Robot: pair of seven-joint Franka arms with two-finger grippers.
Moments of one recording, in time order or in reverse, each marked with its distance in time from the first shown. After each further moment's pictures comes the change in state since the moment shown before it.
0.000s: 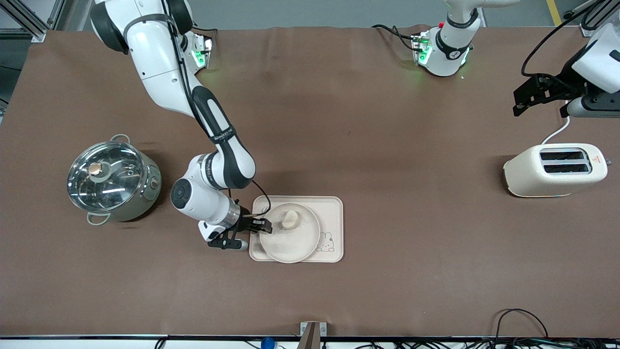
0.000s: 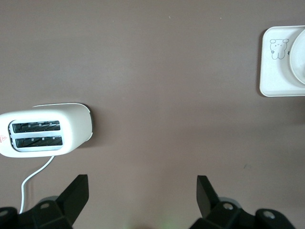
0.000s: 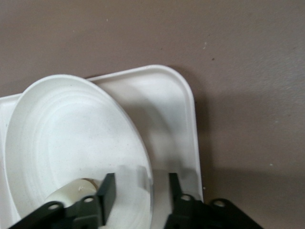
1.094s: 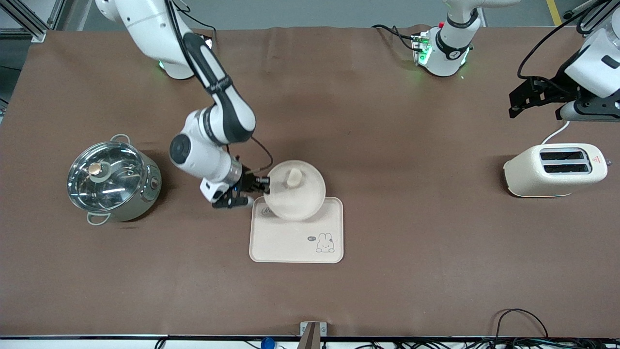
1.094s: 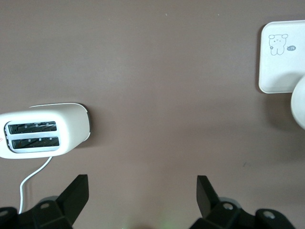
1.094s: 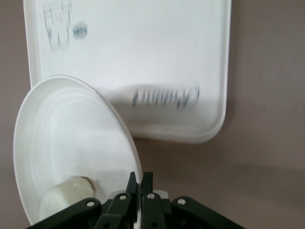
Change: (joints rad) left arm -0.010 0.013 -0.008 0.000 -0.001 0.000 -0.002; right arm 0.141 -0.428 0.011 -0.548 0.010 0.060 -0.076
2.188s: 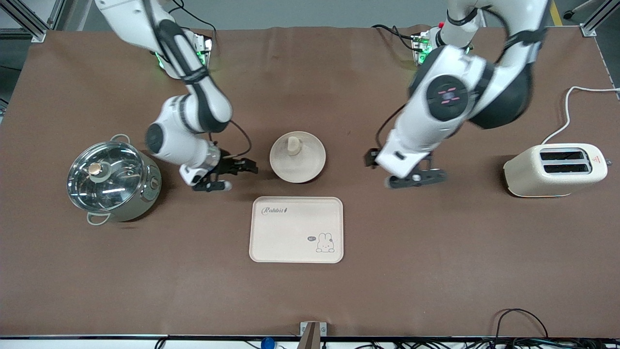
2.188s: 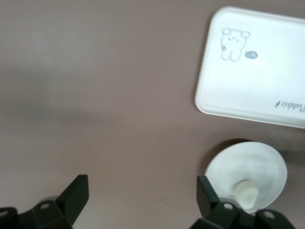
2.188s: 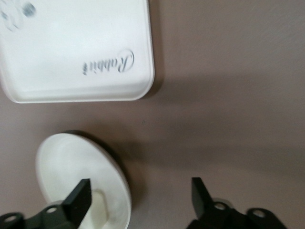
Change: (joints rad) left arm -0.411 0.398 -0.012 -0.007 -0.034 0.343 -0.625; right arm -0.173 -0.107 -0.028 -0.060 -0.008 -0.247 -0.055
